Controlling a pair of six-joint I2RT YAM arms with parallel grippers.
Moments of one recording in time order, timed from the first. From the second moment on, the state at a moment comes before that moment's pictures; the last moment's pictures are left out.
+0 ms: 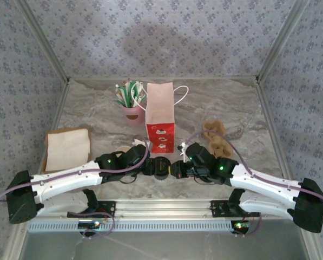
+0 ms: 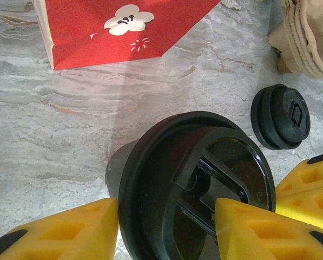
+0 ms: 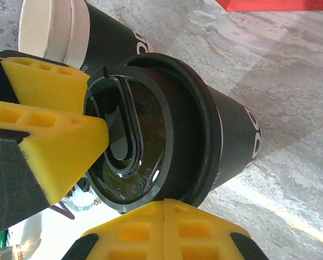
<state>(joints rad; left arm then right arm) -1.13 1.09 0.71 -0.45 -0.11 -0.92 0.99 0.99 0.56 -0.29 -0.24 0.87</state>
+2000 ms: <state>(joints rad) -0.99 0.76 0.45 -0.33 0.10 -1.07 1.04 1.13 0.81 -0.47 -0.18 0.78</state>
